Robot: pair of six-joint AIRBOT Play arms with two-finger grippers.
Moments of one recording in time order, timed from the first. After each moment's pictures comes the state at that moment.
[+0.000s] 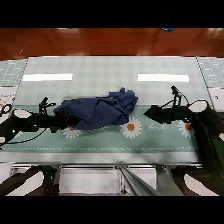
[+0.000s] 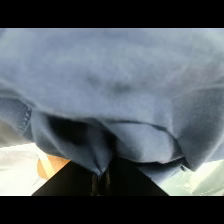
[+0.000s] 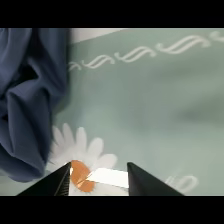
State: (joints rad) left arm 0.12 -1.15 0.45 0.69 -0.90 -1.34; right arm 0.06 -1.16 0.59 -0.73 0.84 1.39
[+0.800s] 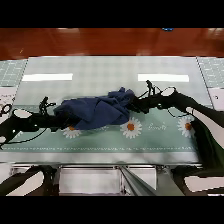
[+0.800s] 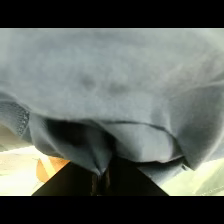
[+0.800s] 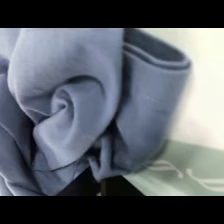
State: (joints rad) left arm 0.12 -1.15 0.46 0.69 -0.90 -1.32; right arm 0.23 -1.60 0.92 -0.58 0.81 1.33
